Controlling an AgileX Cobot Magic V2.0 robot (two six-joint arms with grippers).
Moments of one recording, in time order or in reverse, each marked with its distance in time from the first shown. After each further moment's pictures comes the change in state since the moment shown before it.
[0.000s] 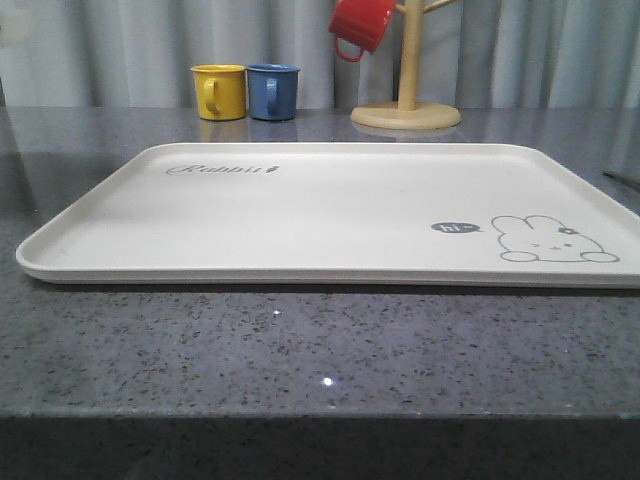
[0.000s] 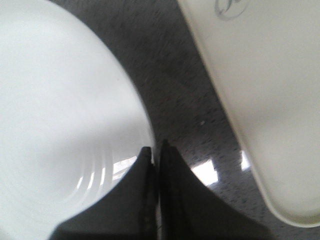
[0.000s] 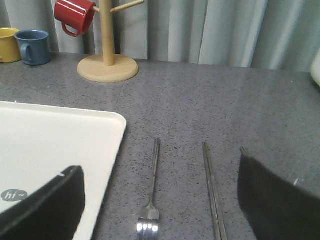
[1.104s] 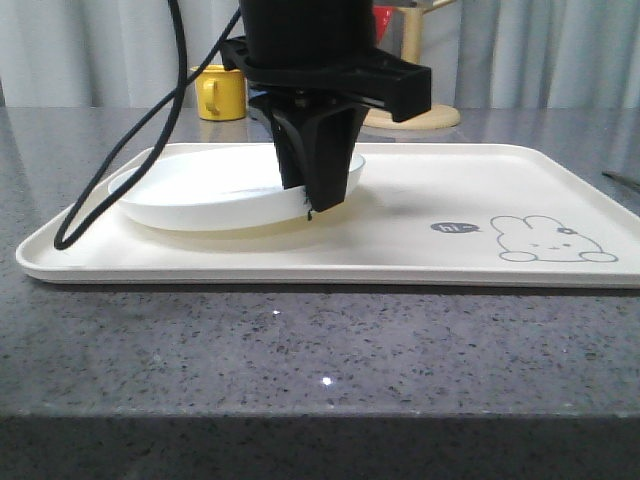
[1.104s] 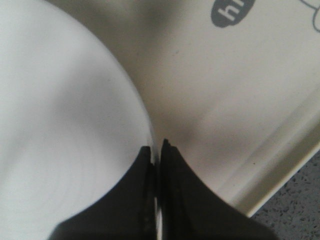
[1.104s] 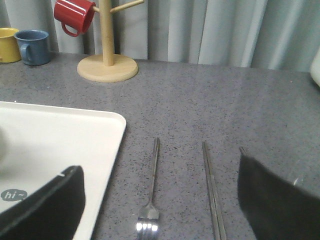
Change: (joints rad) left arm -0.419 0.386 -0.169 -0.180 -0.003 -0.036; right arm 0.000 0.000 0.000 0.000 0.000 0.000
